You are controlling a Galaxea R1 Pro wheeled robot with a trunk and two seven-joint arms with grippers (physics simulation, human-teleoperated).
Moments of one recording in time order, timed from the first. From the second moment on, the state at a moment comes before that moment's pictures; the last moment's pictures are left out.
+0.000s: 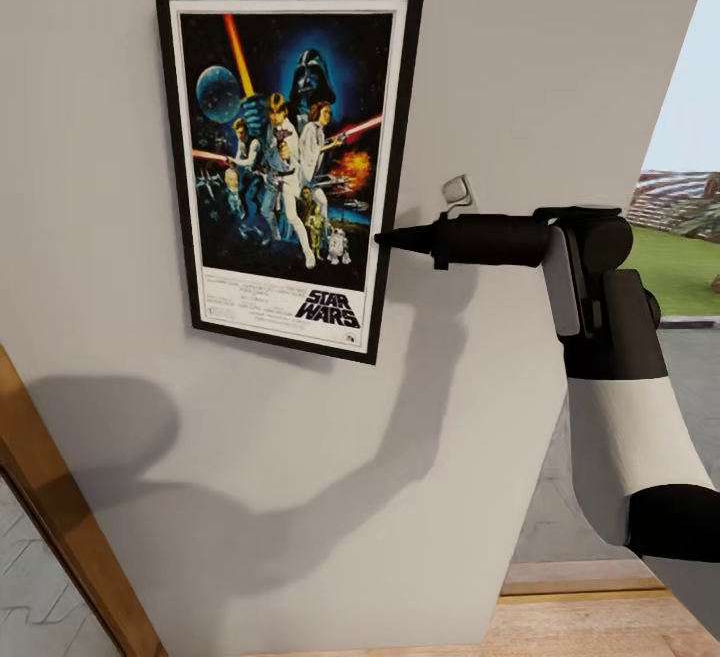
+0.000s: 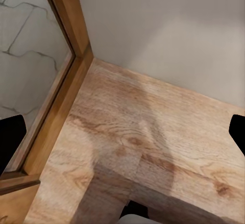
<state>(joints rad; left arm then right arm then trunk) 0.02 0.08 0.34 -0.53 0.11 -0.23 -0.08 -1.19 -0.06 0.08 -1.43 -0.14 1.00 1.19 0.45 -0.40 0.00</state>
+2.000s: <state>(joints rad) 0.02 0.08 0.34 -0.53 0.11 -0.23 -0.08 -1.19 -0.06 0.11 -1.43 -0.14 1.00 1.20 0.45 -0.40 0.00</state>
